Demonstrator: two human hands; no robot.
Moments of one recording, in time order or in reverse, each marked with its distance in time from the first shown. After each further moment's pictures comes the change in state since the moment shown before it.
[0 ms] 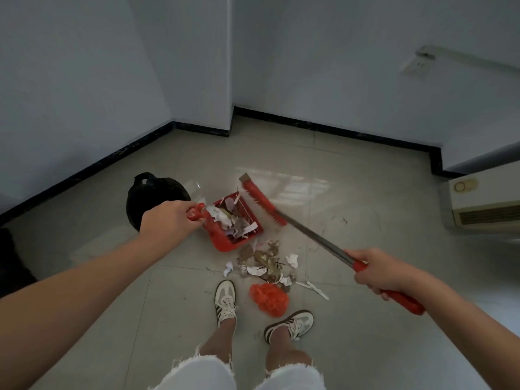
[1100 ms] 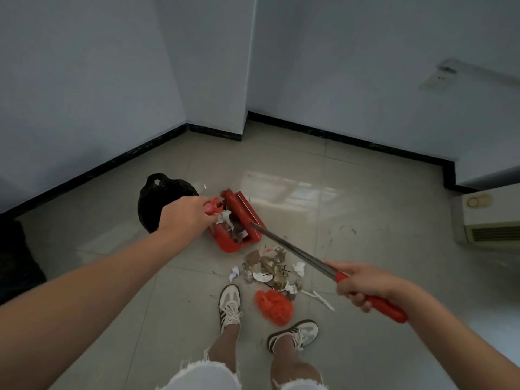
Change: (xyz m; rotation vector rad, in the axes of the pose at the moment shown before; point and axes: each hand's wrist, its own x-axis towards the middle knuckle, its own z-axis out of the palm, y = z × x) left_hand 0.027 -0.009 0.004 -0.005 0.007 -0.018; right_hand 0.022 -0.042 0.032 0.352 -0.255 0.008
